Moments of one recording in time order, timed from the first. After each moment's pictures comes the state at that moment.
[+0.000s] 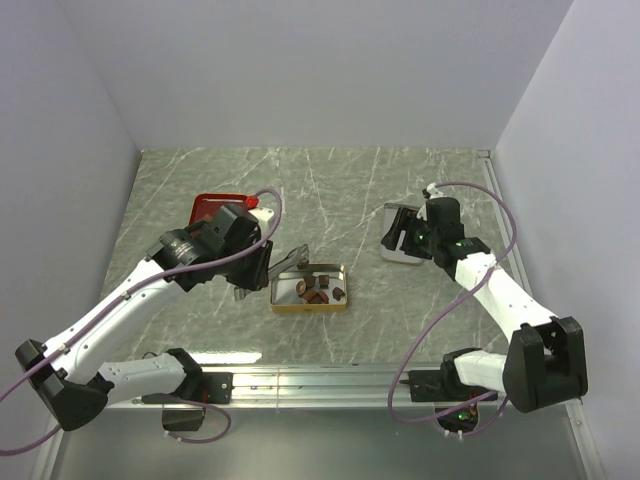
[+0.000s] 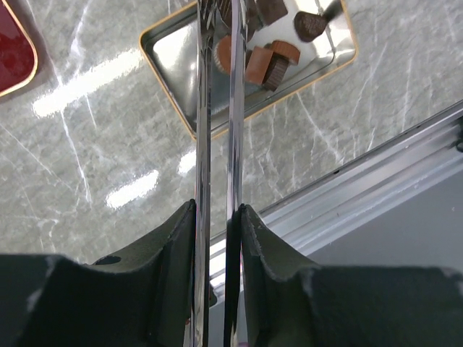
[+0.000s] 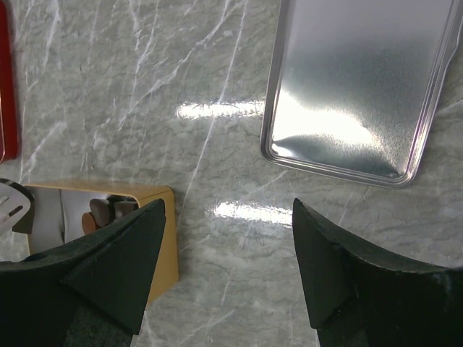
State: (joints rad) left arm -0.73 1.12 1.22 -1.05 0.00 -0.33; right arm 0.23 1.22 0.80 -0.30 -0.14 0.47
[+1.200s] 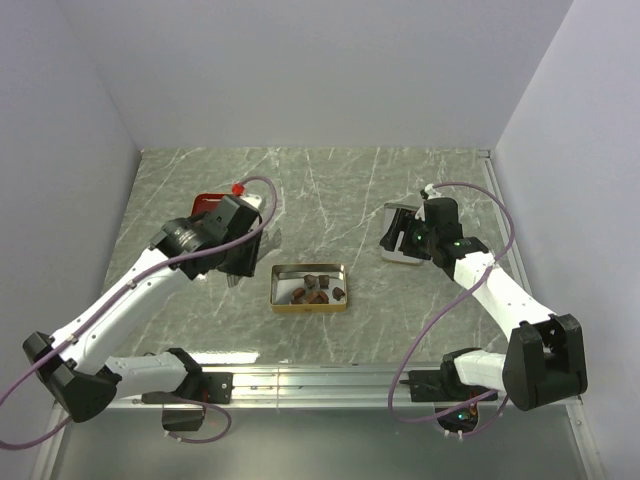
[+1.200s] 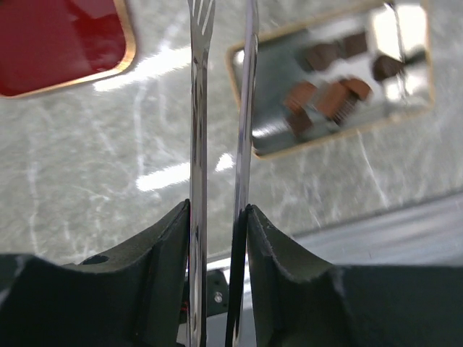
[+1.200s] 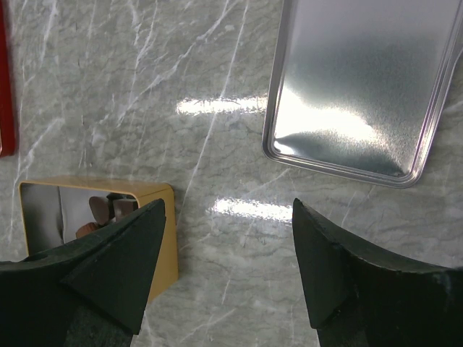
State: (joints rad) left arm -0.72 1.16 1.28 -1.12 -0.20 -0.40; right arm 0.24 1.23 0.80 -0.30 -0.14 0.47
